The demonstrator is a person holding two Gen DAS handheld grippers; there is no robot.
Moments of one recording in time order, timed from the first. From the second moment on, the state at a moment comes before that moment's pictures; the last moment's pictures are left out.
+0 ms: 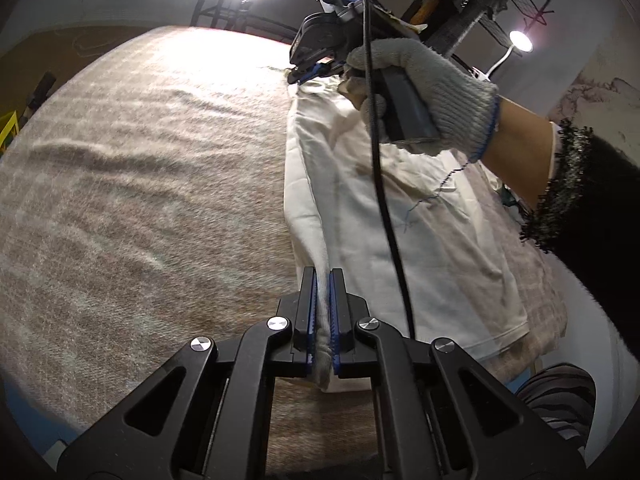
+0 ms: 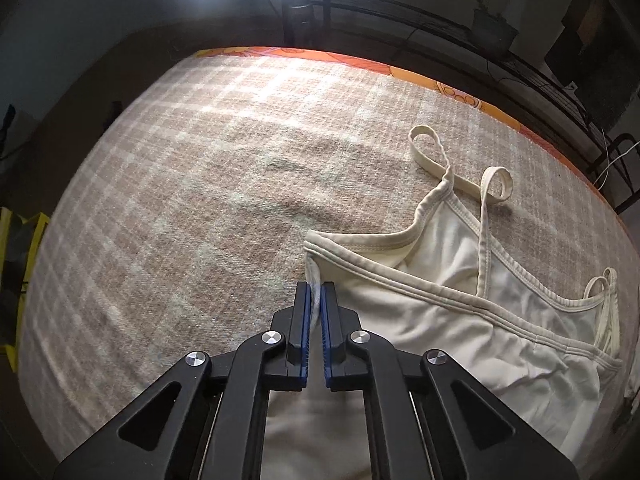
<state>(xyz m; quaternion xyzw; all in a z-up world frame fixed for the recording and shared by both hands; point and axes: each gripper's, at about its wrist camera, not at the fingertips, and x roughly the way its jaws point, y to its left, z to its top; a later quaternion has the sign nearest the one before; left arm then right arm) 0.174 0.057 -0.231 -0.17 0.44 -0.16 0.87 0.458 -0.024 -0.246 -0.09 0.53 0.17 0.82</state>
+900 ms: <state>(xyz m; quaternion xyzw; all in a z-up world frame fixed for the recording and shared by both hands) 0.190 -0.061 -0.226 -0.08 0.49 -0.26 0.83 0.446 -0.179 -0.228 0.01 0.49 0.14 0.86</state>
